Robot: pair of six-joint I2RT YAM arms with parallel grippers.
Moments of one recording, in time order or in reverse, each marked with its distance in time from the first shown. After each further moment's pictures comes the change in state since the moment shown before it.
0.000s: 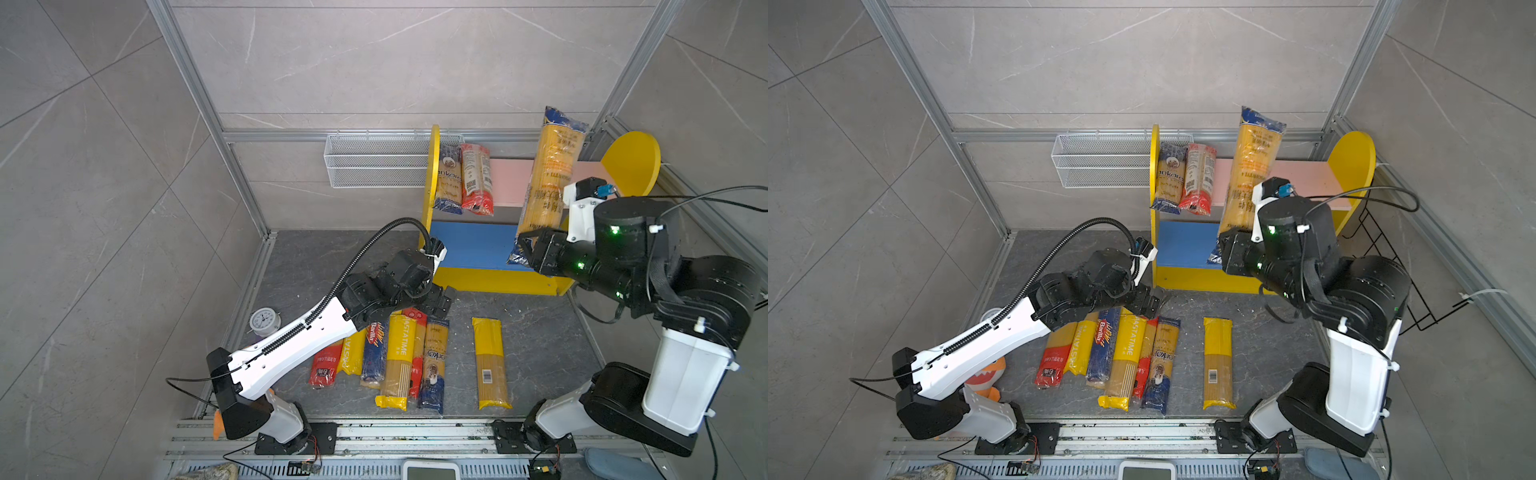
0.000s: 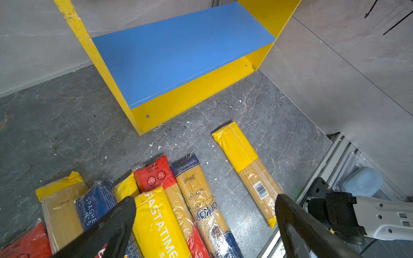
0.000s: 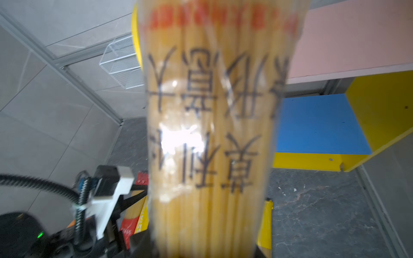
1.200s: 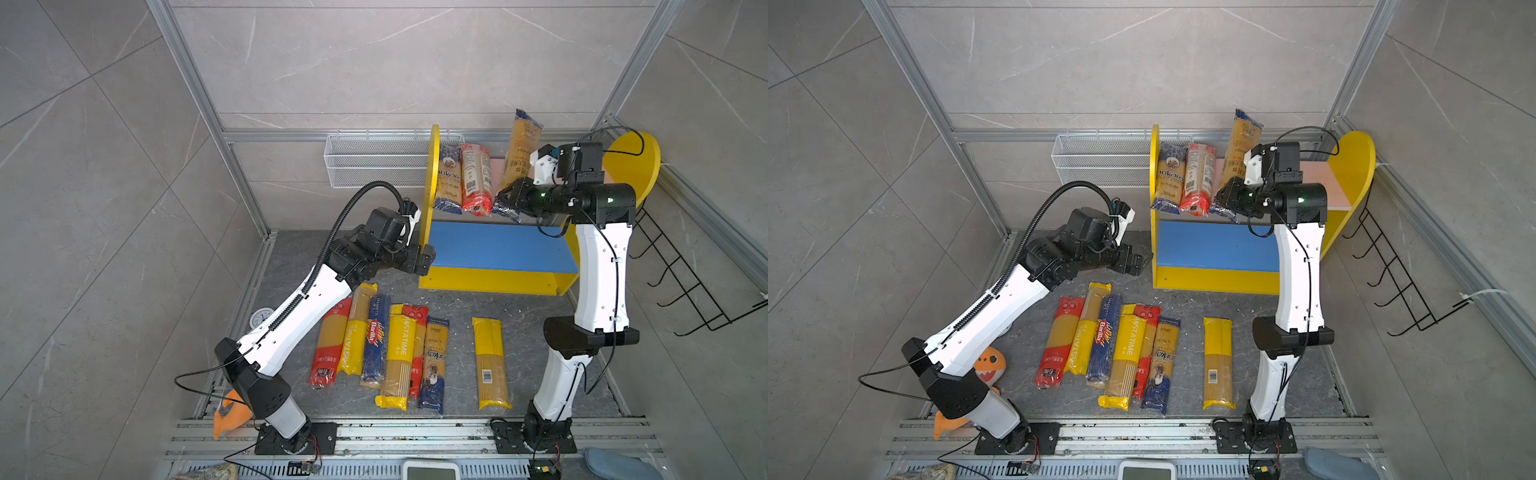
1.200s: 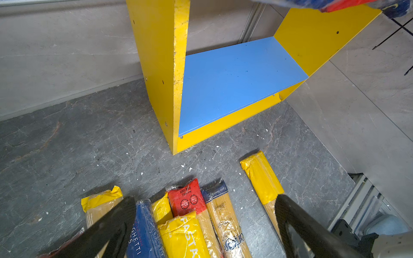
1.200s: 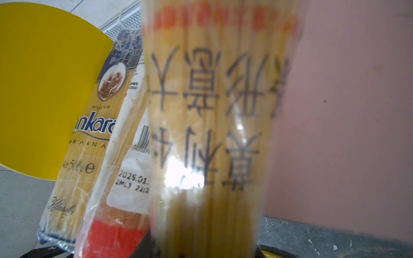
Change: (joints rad) left arm 0.251 0.121 0.197 -0.064 0.124 0.054; right arm -0.584 0.446 0.127 0.251 -0.662 -0.180
